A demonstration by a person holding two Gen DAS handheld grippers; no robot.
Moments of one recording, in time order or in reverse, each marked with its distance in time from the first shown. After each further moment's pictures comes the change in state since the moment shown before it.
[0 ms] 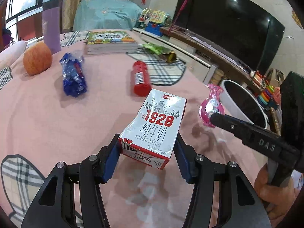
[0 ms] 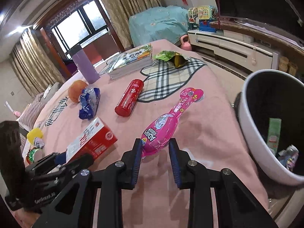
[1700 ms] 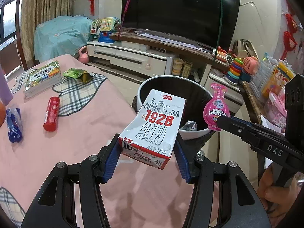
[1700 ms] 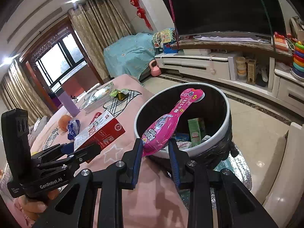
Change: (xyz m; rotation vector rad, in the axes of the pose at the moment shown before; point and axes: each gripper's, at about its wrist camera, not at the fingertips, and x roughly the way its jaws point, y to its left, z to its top) left arm 0.004 -0.173 0.021 0.279 -0.010 -0.133; right arm -0.133 -0.109 -0.032 0.159 -0.196 -0.118
